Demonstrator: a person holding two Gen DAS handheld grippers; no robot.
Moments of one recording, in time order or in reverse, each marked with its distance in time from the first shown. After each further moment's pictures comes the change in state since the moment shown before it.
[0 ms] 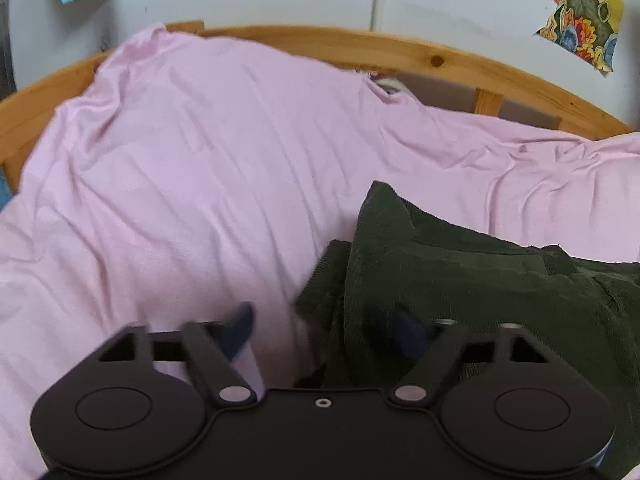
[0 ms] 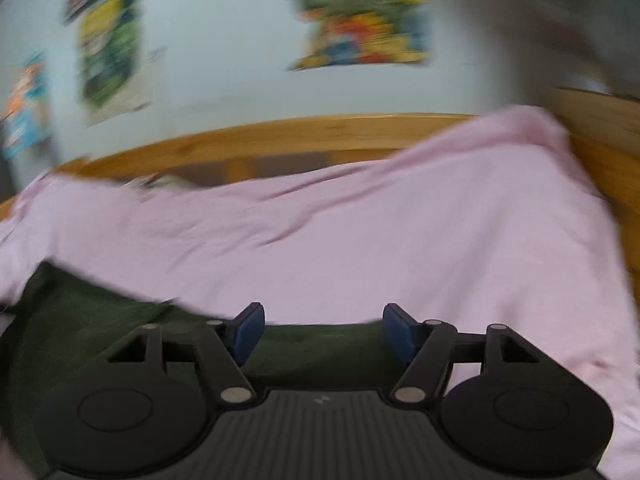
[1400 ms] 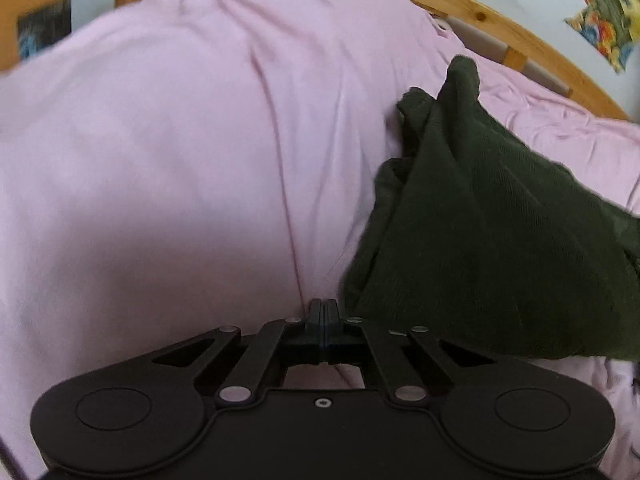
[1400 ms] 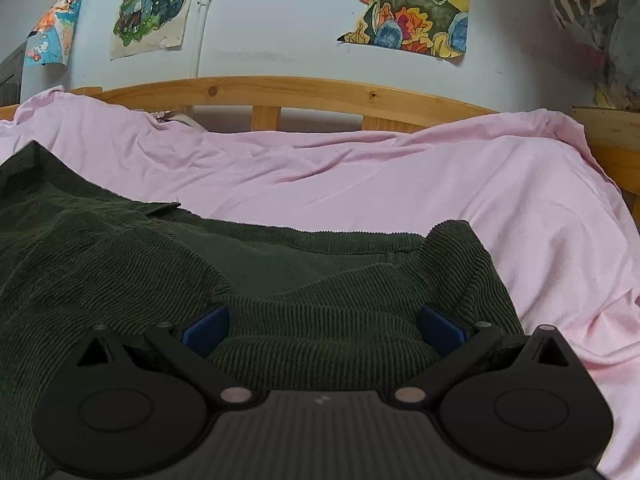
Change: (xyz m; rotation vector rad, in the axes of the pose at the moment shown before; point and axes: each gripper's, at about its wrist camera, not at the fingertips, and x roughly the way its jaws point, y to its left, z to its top) left arm -0.065 0.084 -0.131 -0.205 0.165 -0.083; right arm 0.029 0.029 -0.096 -0.153 -0.093 -0.121
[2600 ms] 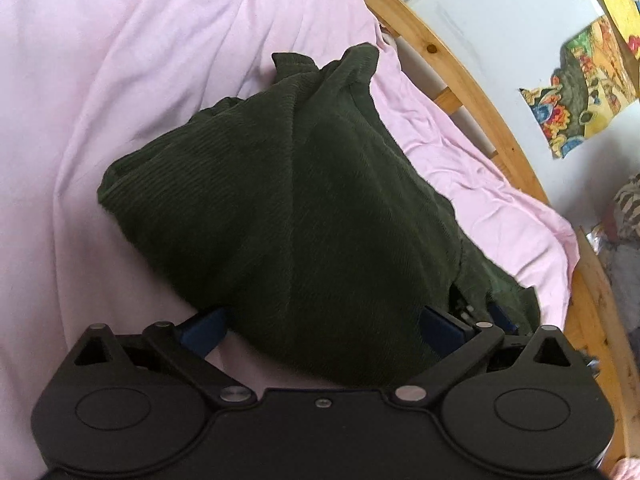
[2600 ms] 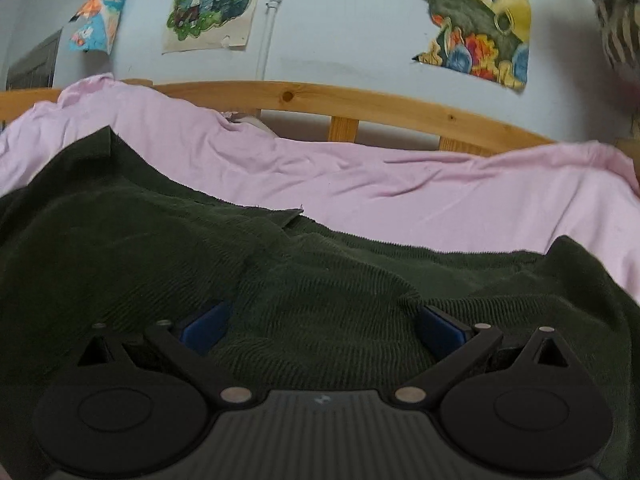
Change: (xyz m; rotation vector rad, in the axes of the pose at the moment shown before) left arm 0.023 -0.094 -0.044 -0.295 -0.048 -0.318; right arm -0.002 0.100 -0.003 -0.044 -0.044 0.060
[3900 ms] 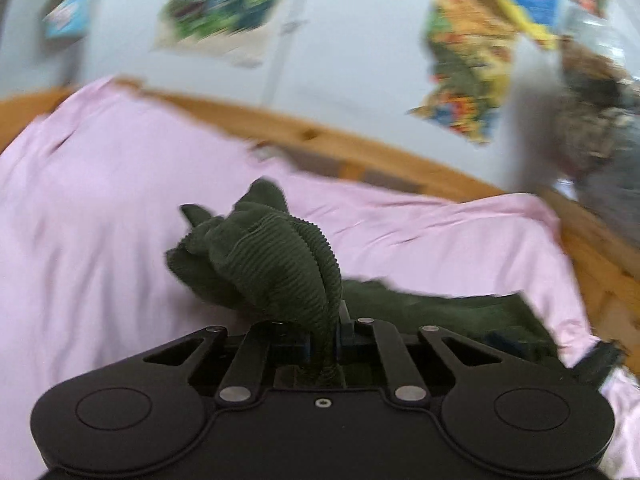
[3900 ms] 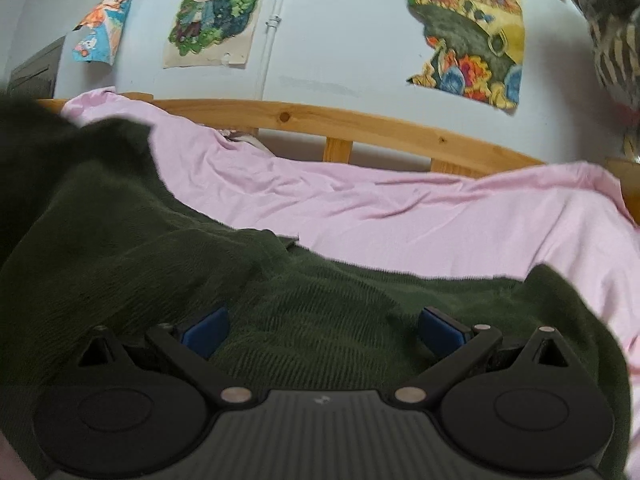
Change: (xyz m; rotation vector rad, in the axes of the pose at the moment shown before) left arm -0.043 -0.125 0.037 0.541 -0.267 -0.008; right arm -0.021 -0.007 0.012 -0.031 -0.042 -0.015
